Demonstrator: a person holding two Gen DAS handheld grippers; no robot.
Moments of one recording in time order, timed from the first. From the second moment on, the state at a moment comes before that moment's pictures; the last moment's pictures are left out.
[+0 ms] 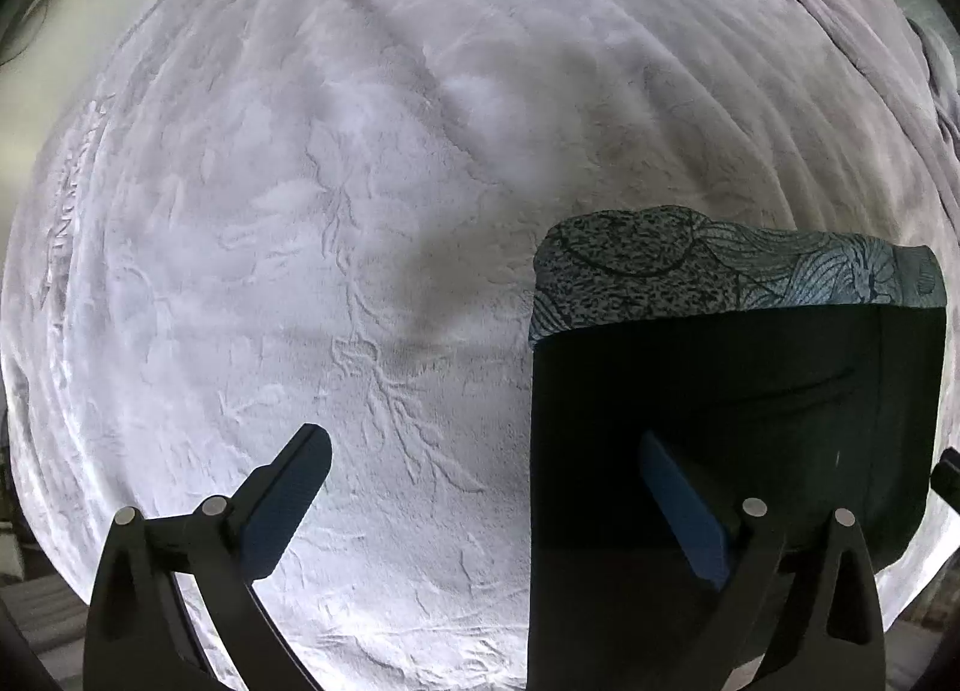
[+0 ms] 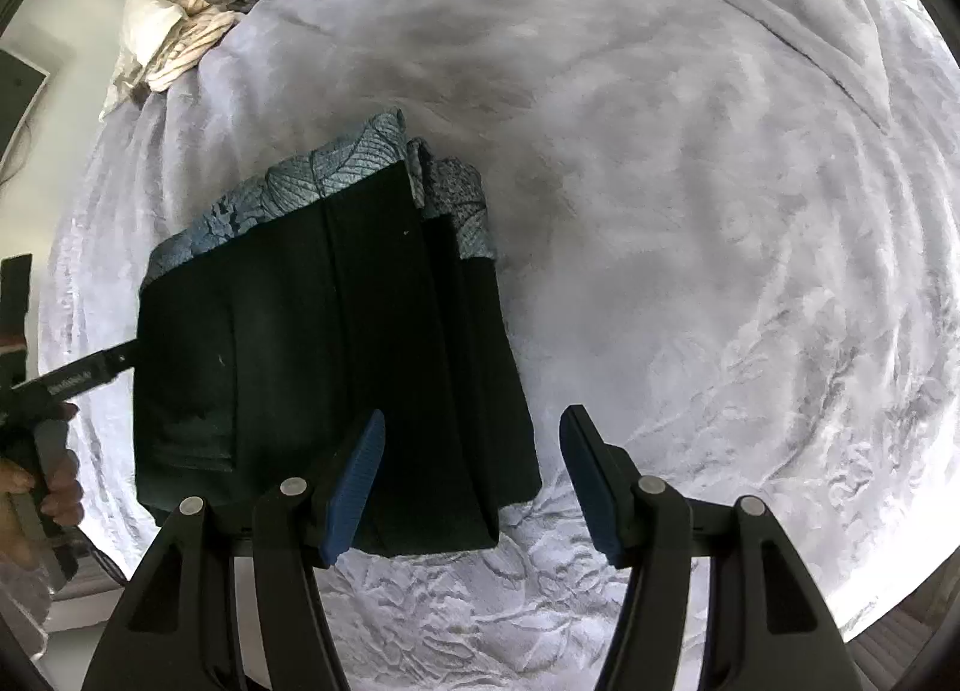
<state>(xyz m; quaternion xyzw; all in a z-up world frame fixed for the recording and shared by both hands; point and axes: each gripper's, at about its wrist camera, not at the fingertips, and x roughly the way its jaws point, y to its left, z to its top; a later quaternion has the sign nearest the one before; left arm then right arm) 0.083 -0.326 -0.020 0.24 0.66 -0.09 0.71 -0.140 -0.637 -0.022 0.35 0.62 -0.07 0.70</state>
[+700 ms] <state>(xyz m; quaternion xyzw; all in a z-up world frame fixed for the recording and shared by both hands) 0.076 -0.340 -0.047 0.11 0.74 -0.24 0.62 -0.122 -0.655 -0.077 0.44 0.60 0.03 0.66</state>
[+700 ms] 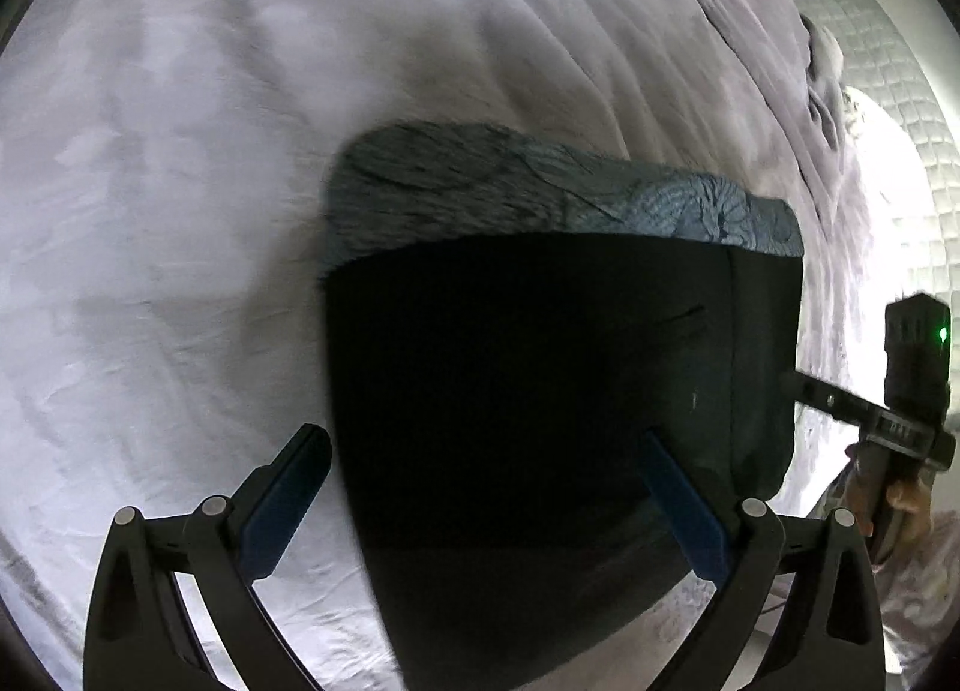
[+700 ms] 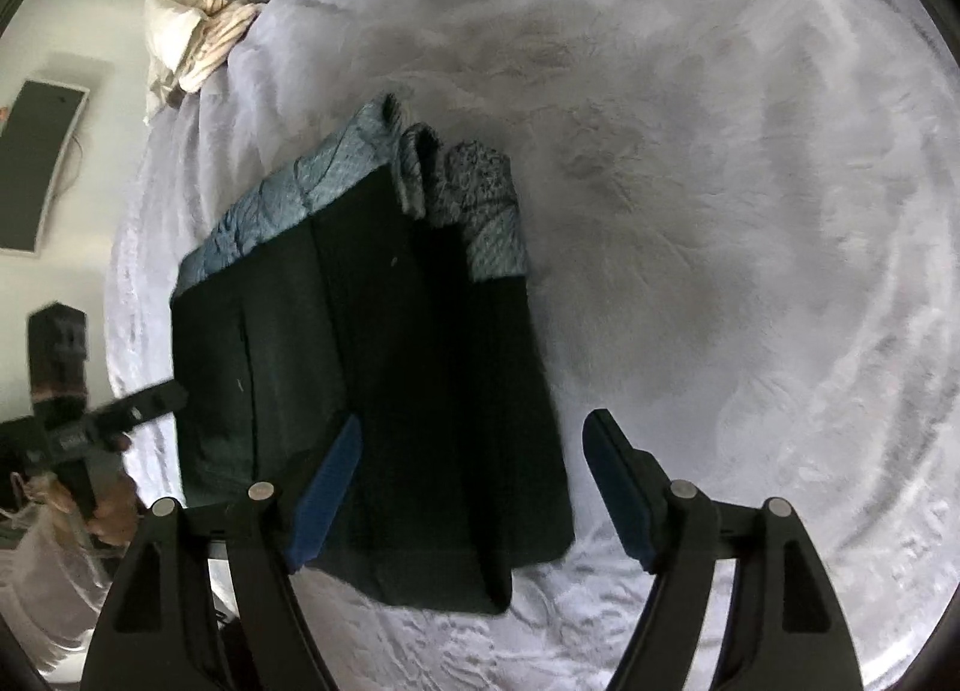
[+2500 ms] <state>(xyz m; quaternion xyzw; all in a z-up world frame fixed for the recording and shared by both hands) 0.059 -0.172 0.015 0.13 0.72 -0.13 0.67 -0.113 -0.476 -0.035 0.48 0.64 0.04 0.60</state>
